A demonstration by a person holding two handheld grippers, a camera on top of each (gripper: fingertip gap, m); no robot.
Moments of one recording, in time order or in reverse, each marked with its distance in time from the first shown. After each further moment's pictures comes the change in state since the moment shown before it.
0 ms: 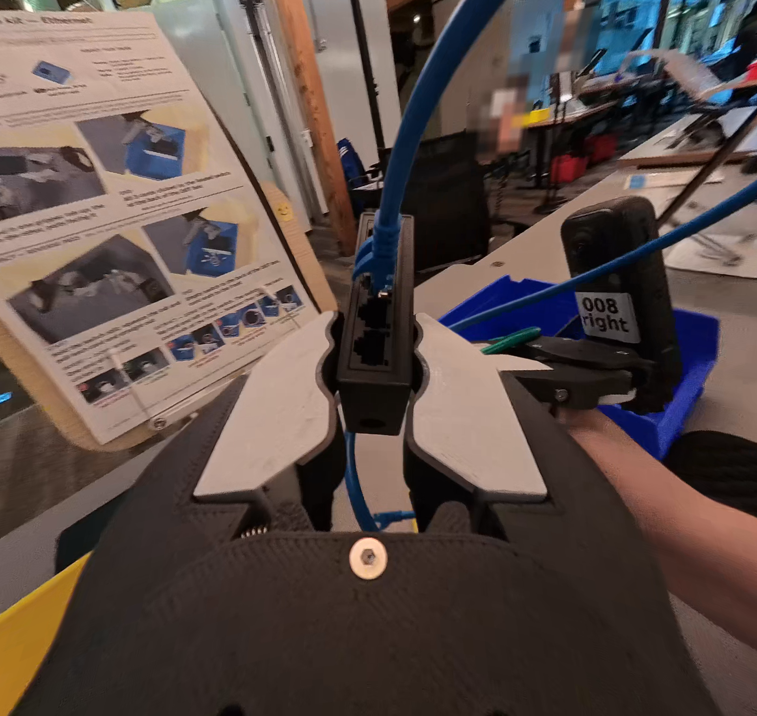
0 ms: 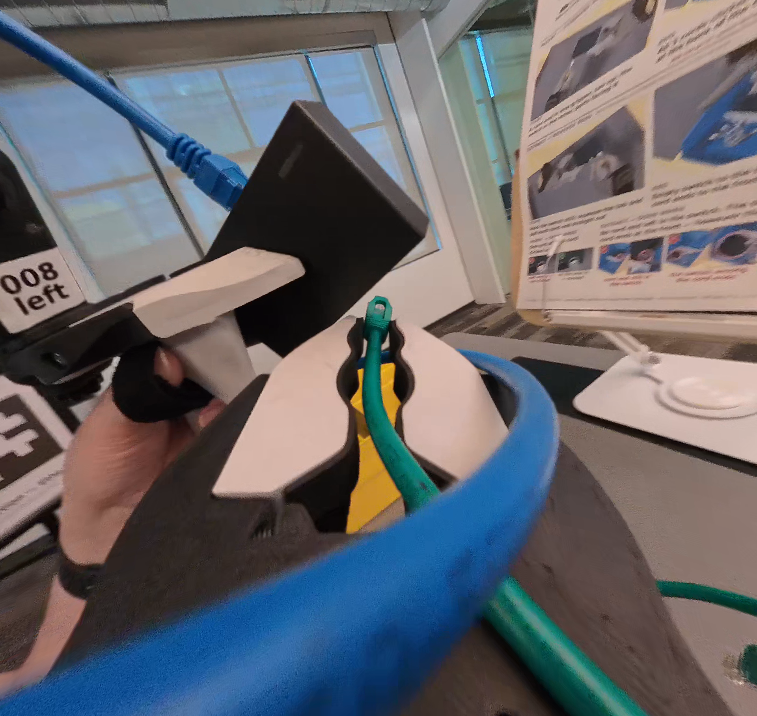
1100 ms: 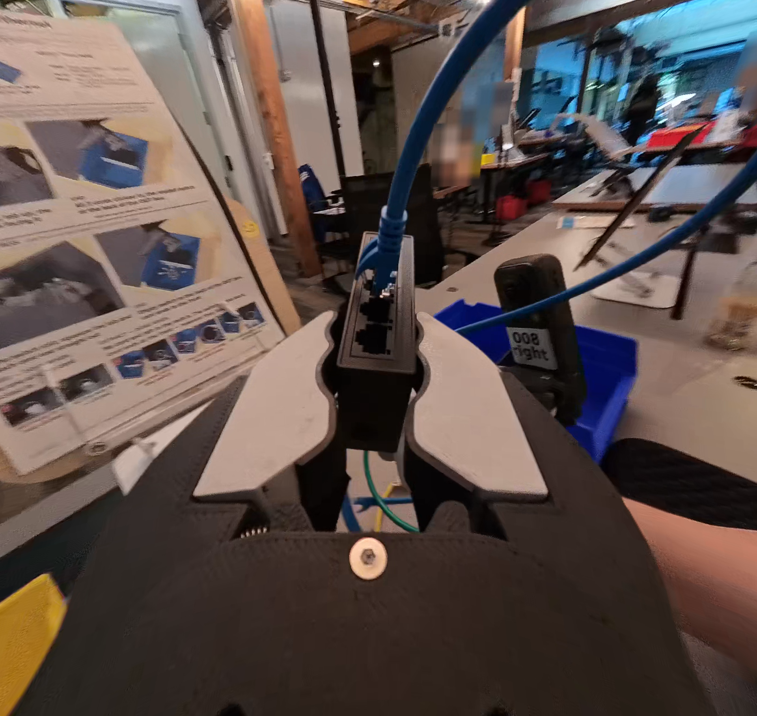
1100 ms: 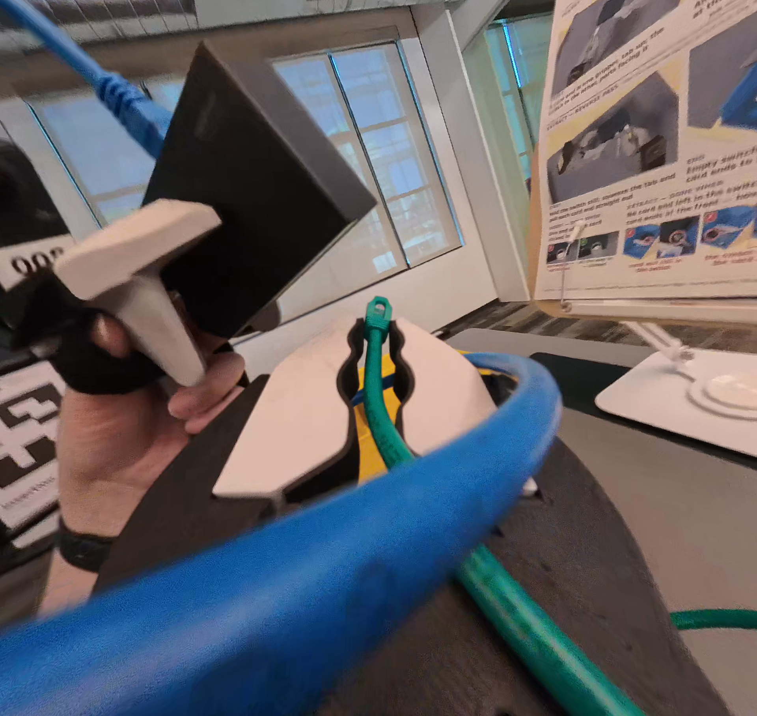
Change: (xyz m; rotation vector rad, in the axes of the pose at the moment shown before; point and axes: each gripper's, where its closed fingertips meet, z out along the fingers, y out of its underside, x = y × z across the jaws) left arm 0.011 -0.010 -0.008 0.074 0.124 -0.096; right arm 0.006 0.014 0.003 -0.004 -0.059 0.026
